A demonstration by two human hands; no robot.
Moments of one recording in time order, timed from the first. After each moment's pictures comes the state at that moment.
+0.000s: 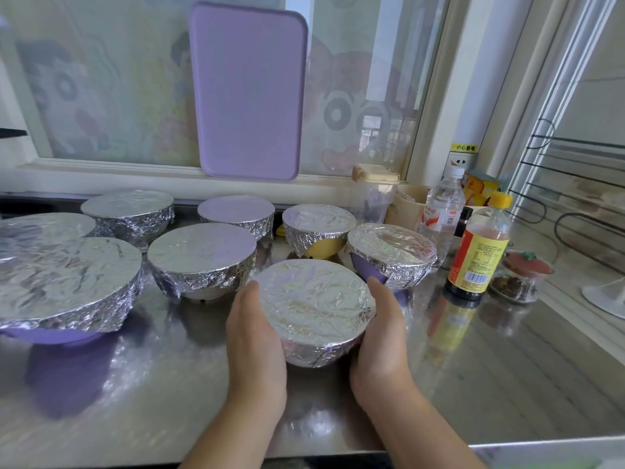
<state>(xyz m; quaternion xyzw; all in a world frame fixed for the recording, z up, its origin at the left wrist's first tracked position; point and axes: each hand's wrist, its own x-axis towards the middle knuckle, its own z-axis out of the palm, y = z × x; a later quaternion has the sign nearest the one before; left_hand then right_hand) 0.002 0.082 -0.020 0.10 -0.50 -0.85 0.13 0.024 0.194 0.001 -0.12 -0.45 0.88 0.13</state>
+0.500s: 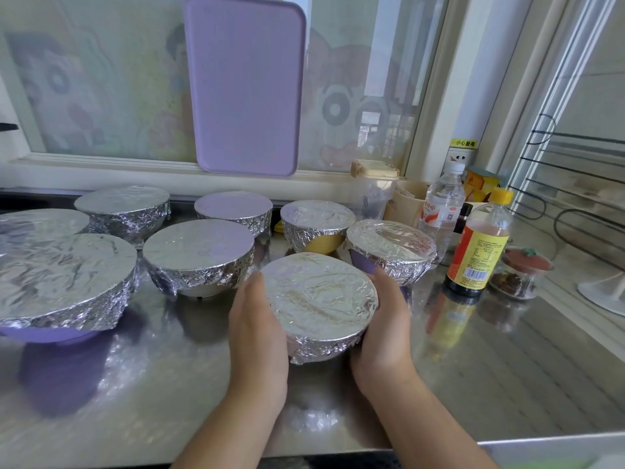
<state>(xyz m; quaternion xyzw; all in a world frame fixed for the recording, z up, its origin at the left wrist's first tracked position) 0.000 0.084 -0.013 0.09 -0.54 -0.83 0.12 0.015 0.202 0.000 -0.10 -0.44 0.88 0.14</state>
